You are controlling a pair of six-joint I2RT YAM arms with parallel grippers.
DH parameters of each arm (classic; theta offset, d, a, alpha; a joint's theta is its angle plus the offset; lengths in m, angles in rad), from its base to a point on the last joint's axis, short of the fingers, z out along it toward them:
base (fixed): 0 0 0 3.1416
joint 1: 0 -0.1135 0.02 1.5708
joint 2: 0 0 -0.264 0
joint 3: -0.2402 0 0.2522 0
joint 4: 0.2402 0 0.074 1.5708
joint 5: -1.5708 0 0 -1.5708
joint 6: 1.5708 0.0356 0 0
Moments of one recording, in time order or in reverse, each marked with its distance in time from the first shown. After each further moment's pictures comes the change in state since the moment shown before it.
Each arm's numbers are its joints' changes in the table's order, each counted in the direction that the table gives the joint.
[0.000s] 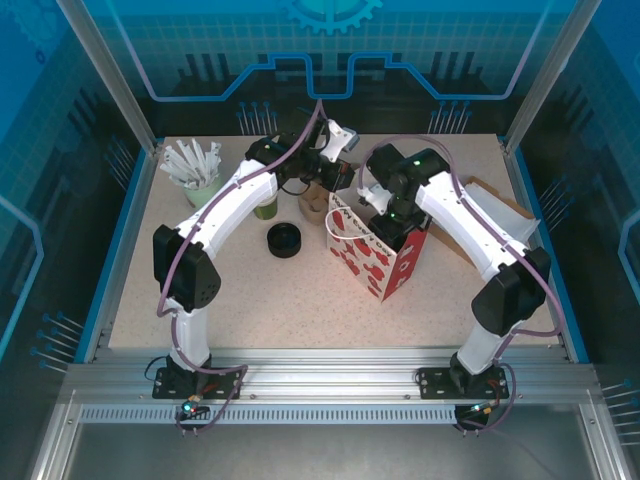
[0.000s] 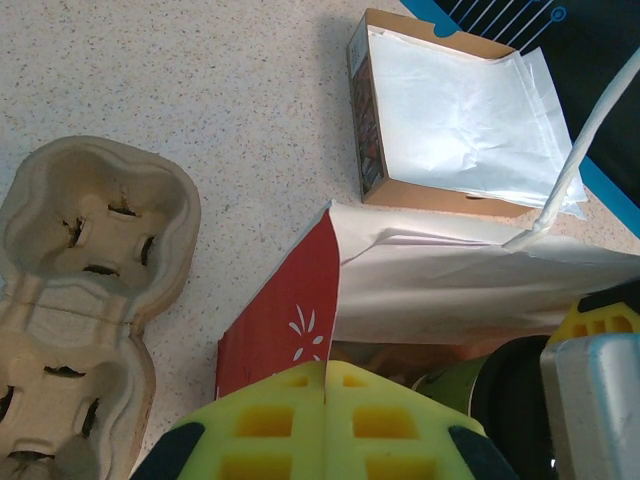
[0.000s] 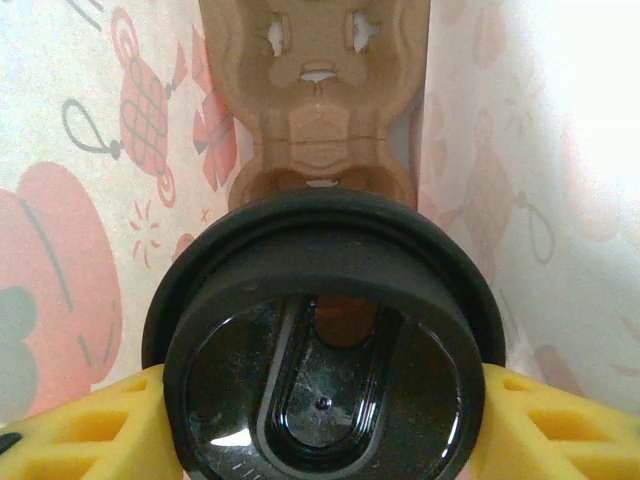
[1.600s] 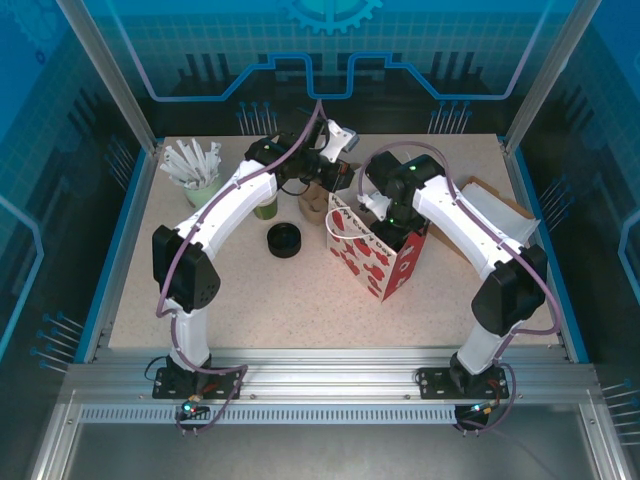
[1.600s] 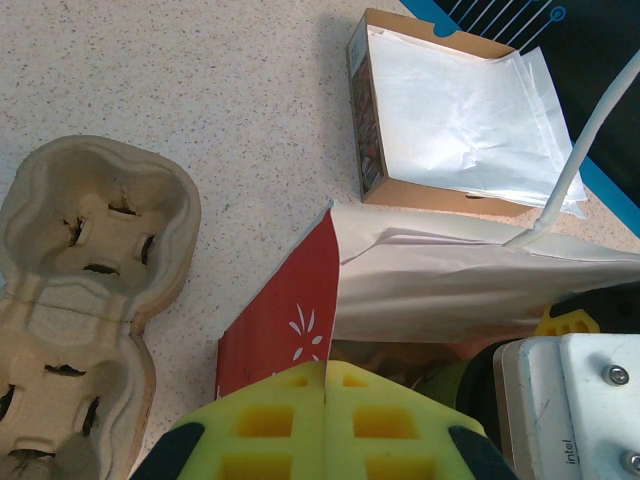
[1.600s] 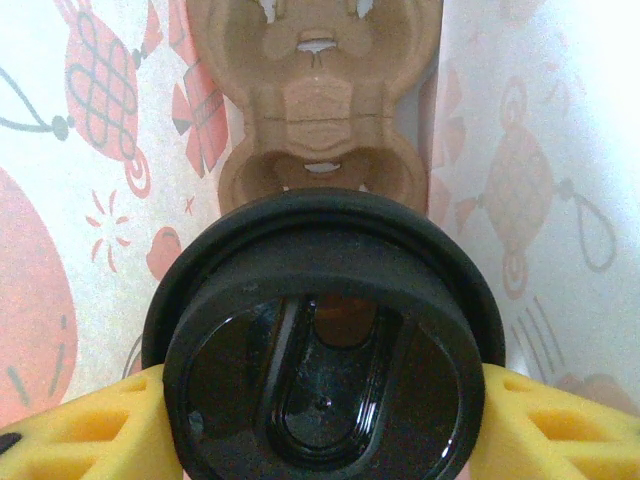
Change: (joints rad) left arm 0.000 -0.005 0.008 -0.002 0.000 0.001; right arm 0.000 0.000 0.065 -0.027 -0.005 0.007
